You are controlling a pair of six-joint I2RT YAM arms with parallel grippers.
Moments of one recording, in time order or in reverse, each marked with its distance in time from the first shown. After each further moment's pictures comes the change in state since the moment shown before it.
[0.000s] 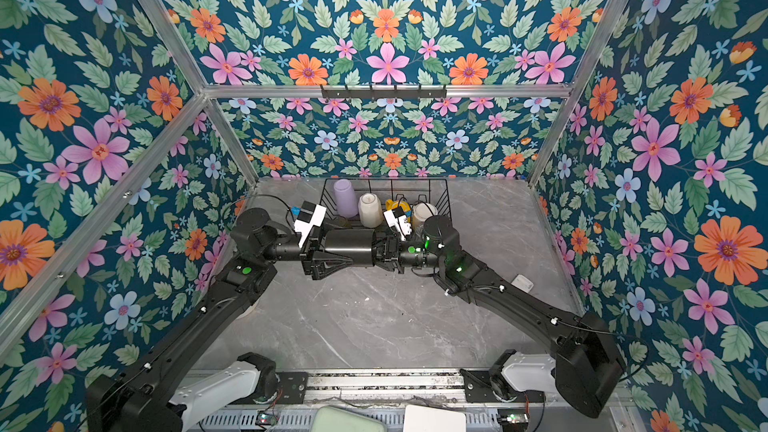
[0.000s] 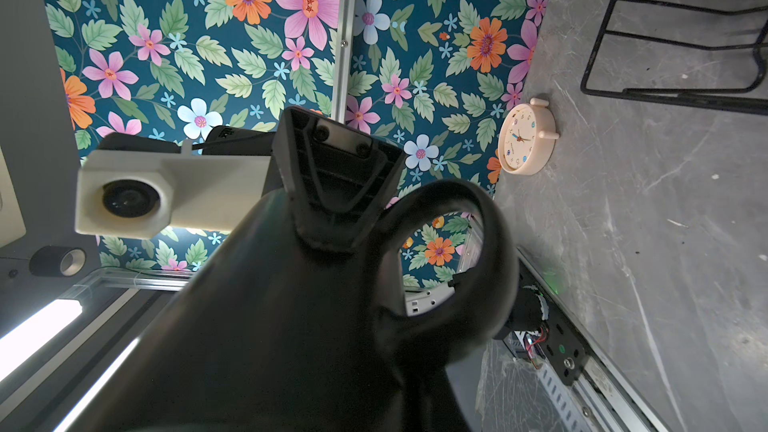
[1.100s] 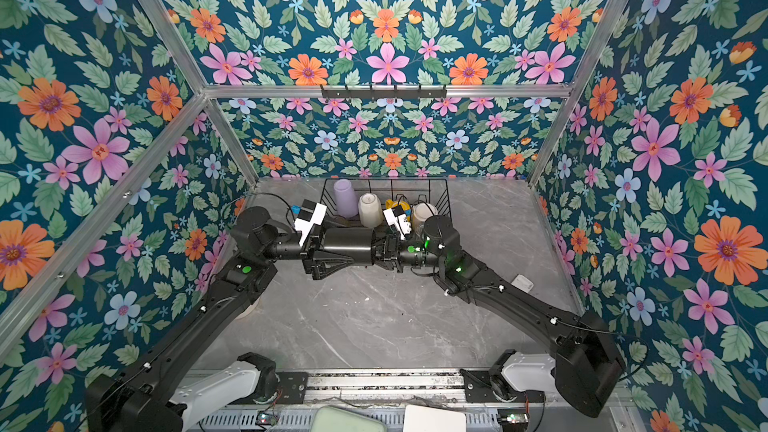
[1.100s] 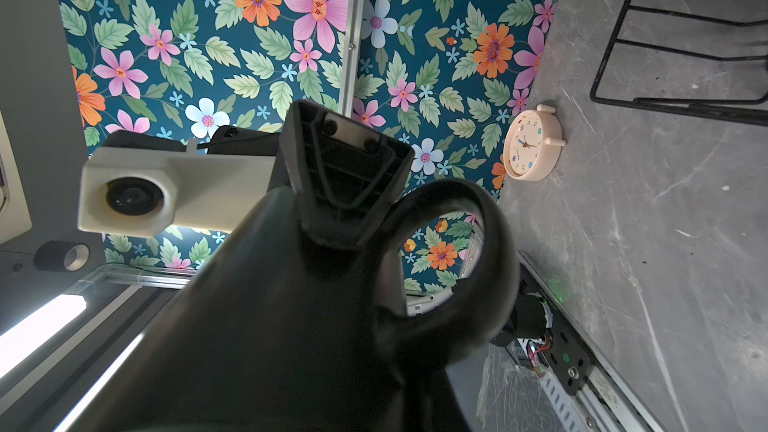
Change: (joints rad) left arm -0.002 0.005 0.015 -0.013 -0.014 0.007; right arm 0.005 0.000 0.002 0.027 0.005 0.001
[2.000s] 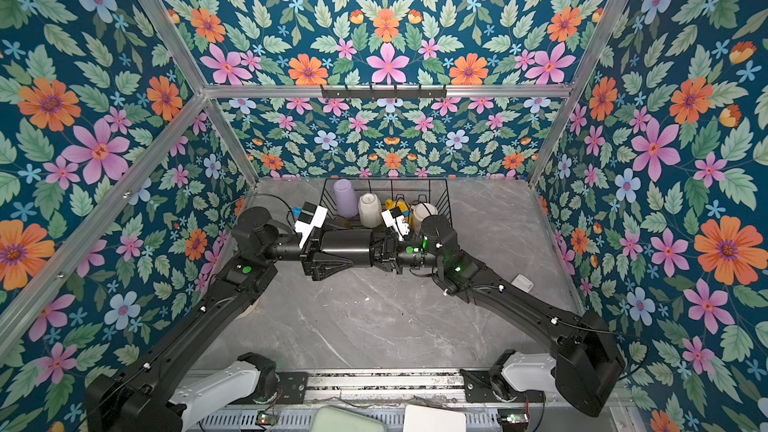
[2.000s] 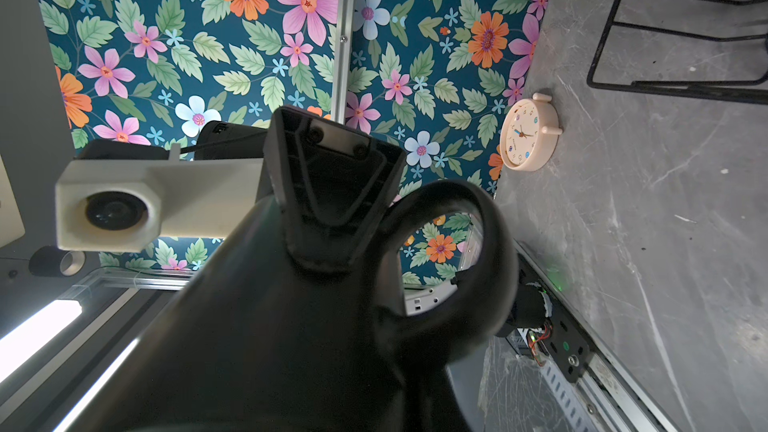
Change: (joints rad) left arm -0.001 -0.001 0.001 -0.014 0.026 0.030; right arm 0.011 0.002 0.017 -0.050 0.000 0.000
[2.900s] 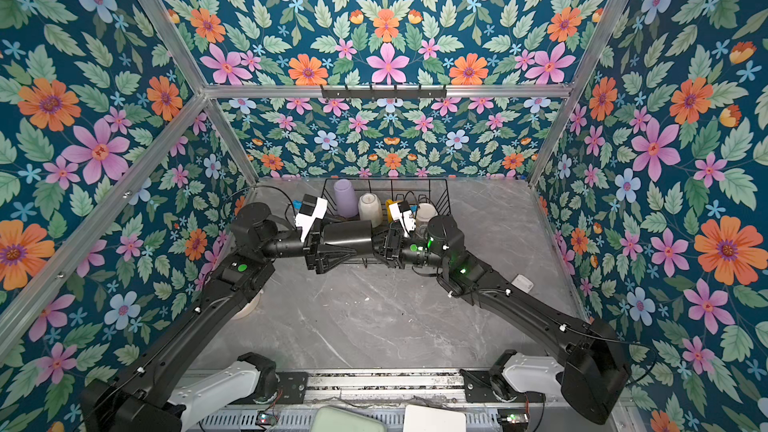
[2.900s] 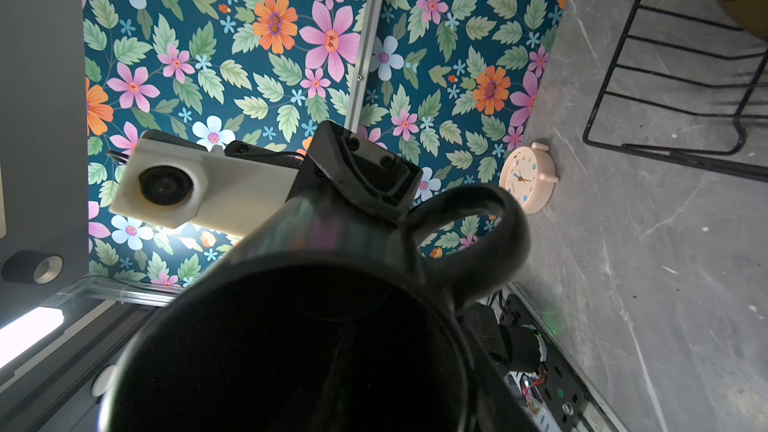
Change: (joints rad) left arm -0.002 -0.002 0.068 -0.134 -0.146 0.019; right arm -0.006 -0.050 -0.012 0.014 0.100 -0.046
